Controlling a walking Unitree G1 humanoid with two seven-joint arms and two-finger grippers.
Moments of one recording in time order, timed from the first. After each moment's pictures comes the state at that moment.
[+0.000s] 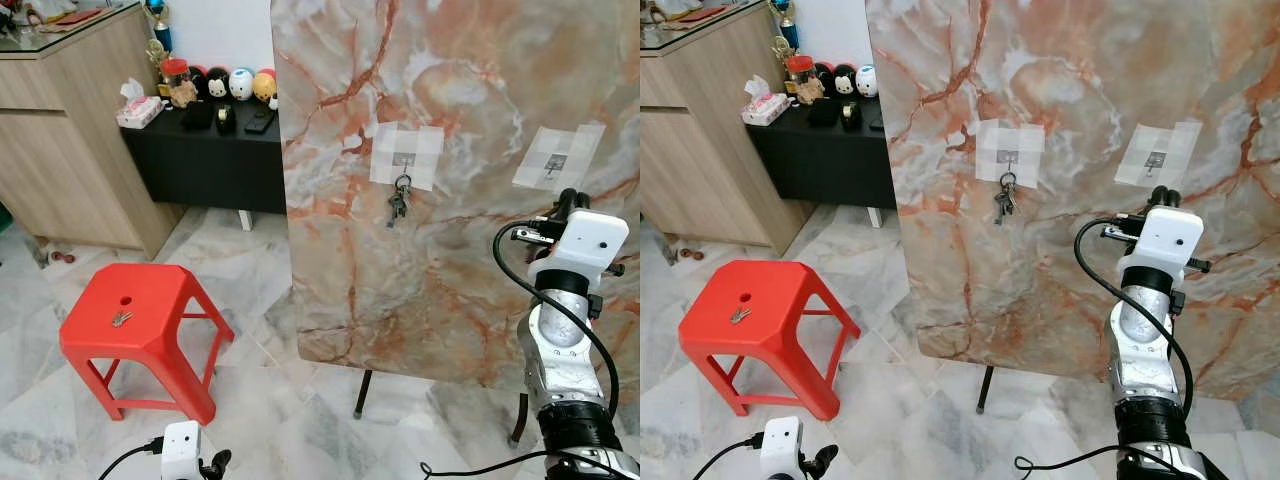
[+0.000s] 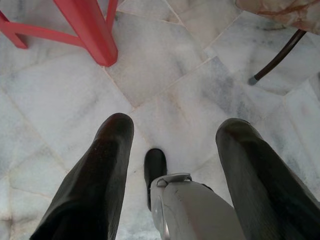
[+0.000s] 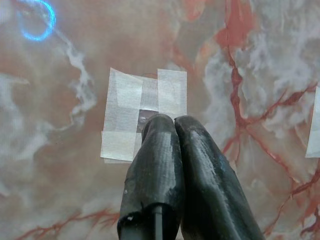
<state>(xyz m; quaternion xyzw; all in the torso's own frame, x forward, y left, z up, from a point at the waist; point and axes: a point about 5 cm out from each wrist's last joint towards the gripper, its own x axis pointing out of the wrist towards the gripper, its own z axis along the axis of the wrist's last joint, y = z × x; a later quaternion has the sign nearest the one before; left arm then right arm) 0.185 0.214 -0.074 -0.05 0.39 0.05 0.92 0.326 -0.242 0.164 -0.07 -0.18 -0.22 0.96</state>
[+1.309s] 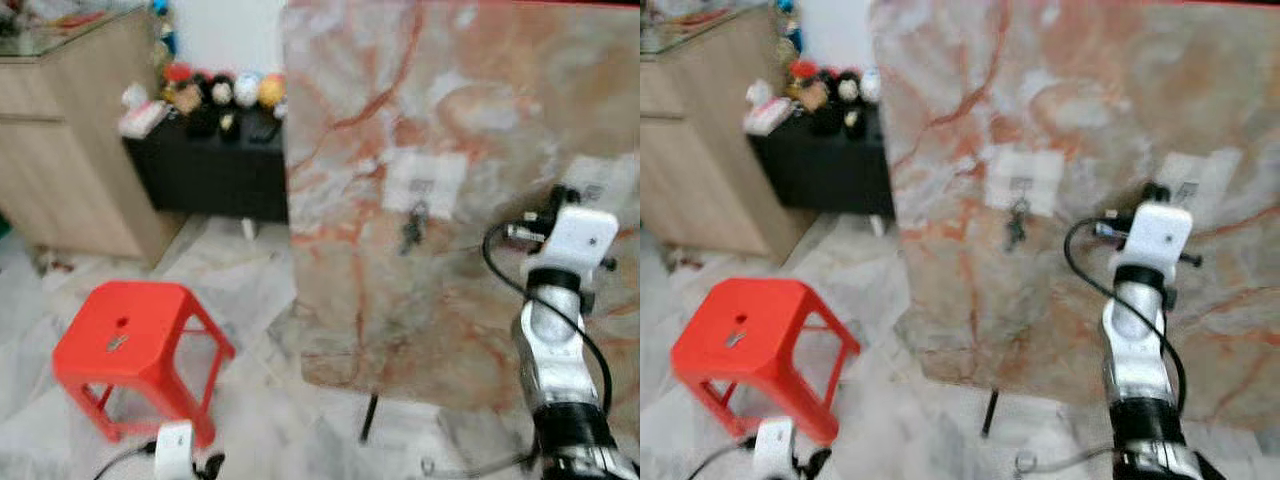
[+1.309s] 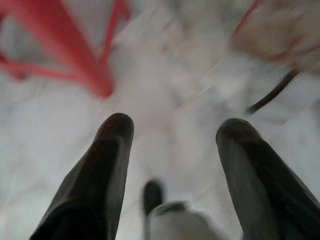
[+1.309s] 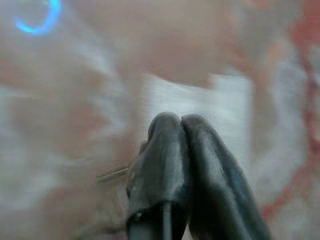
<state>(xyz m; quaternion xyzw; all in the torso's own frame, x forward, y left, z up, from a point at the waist) 0.196 0.212 -0.069 -0.05 0.37 0.05 0.92 0.322 -0.249 0.166 -0.09 -0.18 -0.23 0.95</state>
